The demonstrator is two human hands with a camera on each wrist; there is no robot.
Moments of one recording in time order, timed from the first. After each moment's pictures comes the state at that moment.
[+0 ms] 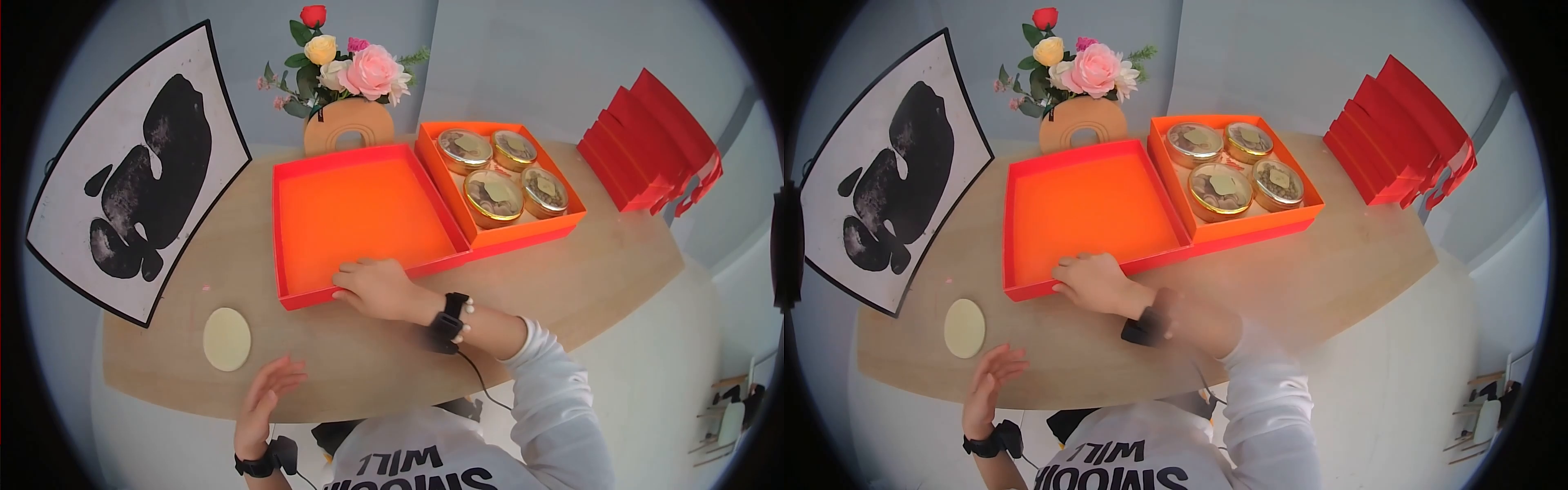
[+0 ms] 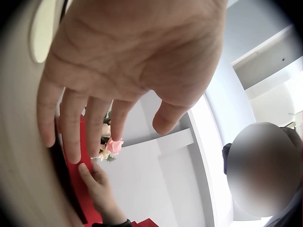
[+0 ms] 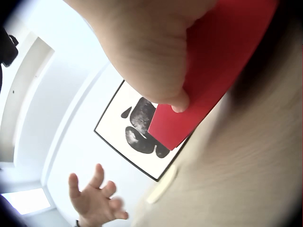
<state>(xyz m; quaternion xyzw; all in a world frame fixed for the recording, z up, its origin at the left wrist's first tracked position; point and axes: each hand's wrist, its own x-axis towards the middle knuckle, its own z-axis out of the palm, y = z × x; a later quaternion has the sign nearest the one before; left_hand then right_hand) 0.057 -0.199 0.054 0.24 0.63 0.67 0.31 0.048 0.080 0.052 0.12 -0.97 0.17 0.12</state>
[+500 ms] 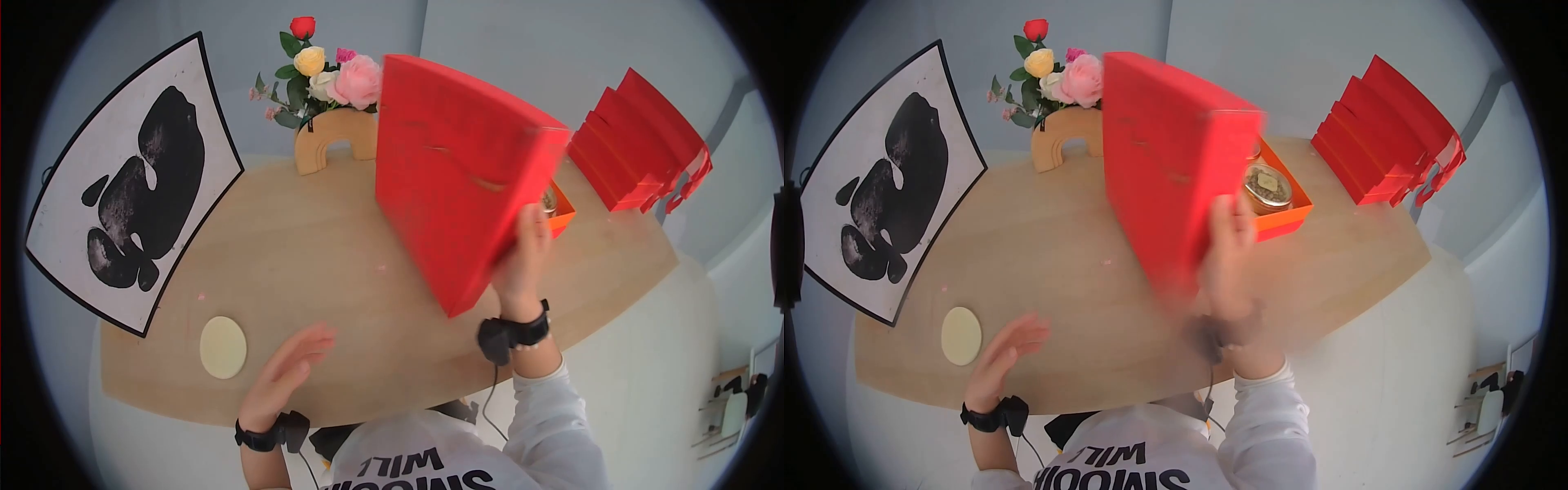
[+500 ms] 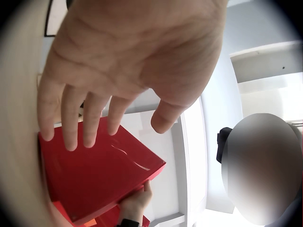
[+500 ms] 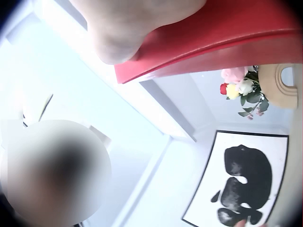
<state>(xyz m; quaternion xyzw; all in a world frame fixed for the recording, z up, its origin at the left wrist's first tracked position) 0.040 -0.139 0.093 0.34 0.58 0.63 0.38 0.132 0.156 0.122 -0.02 -0.50 0.69 0.52</state>
